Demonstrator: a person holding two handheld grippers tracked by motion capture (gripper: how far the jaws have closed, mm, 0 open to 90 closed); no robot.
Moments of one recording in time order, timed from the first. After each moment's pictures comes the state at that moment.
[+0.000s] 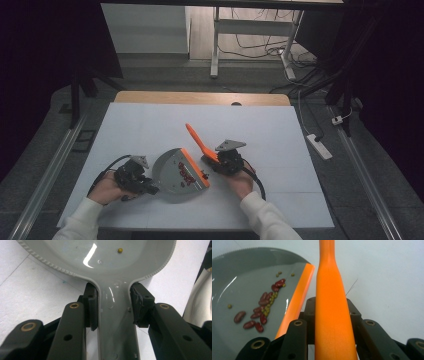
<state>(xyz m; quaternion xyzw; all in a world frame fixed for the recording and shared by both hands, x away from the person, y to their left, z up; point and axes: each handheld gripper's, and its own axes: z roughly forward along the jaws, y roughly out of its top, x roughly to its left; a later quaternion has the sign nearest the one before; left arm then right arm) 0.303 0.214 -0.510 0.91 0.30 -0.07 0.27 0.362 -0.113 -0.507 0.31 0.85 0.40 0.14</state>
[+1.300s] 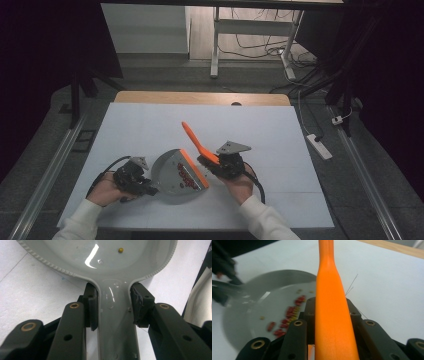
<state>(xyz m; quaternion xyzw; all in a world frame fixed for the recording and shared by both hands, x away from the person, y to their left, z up) 0.298 0.213 -0.509 0.91 0.31 -0.06 0.27 0.339 -0.114 -0.483 0.30 0.82 0.46 0.14</state>
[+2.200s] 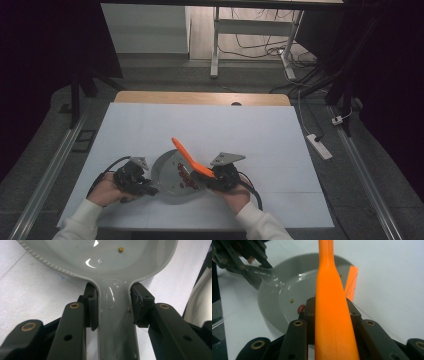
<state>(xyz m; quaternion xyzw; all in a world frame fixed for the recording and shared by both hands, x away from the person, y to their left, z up) 0.299 0.214 -0.510 0.91 0.31 -0.07 0.27 0.311 -0.102 -0.492 0.28 0.84 0.45 0.08</state>
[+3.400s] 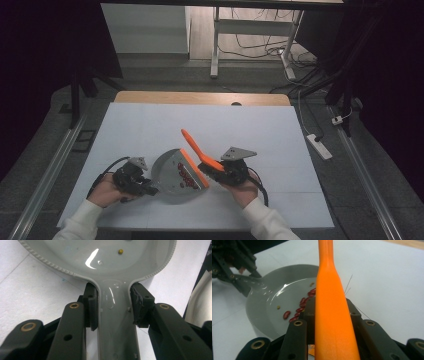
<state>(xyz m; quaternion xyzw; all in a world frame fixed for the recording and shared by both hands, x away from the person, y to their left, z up) 0.295 0.215 -0.511 0.90 0.31 -0.05 0.29 0.322 -0.126 -0.482 0.29 0.83 0.47 0.11</state>
